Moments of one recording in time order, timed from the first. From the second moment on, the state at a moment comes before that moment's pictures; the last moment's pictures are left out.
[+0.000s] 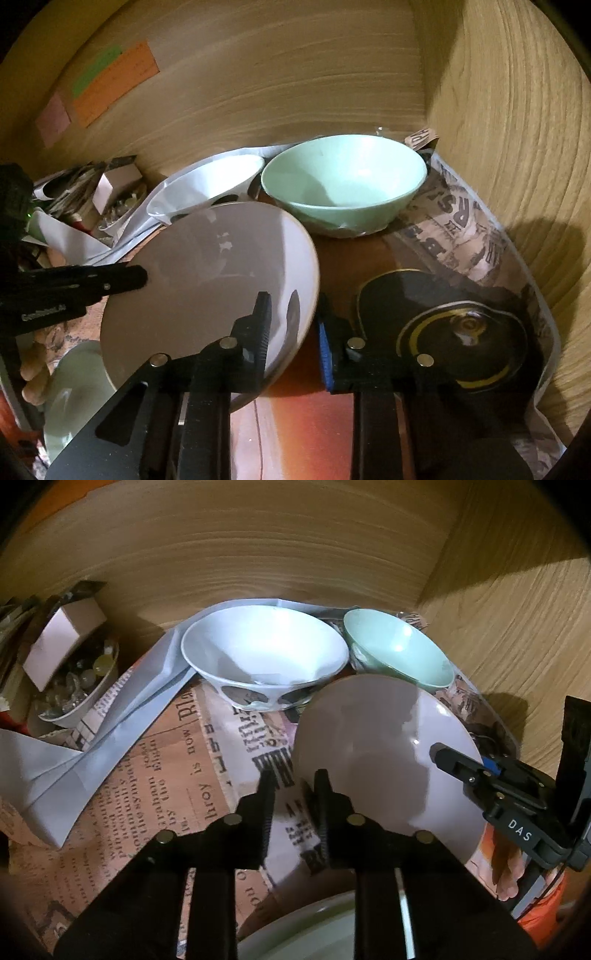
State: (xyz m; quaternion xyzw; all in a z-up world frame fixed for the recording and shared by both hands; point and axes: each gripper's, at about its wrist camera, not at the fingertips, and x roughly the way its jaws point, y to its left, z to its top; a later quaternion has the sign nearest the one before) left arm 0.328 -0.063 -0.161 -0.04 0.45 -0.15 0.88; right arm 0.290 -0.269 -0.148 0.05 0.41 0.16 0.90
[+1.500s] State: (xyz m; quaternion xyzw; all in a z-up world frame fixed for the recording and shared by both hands) left arm 0.207 -0.015 -0.083 -0.07 0.34 -0.12 0.93; right arm 0.217 -0.230 -0.065 0.02 0.30 0.21 0.93
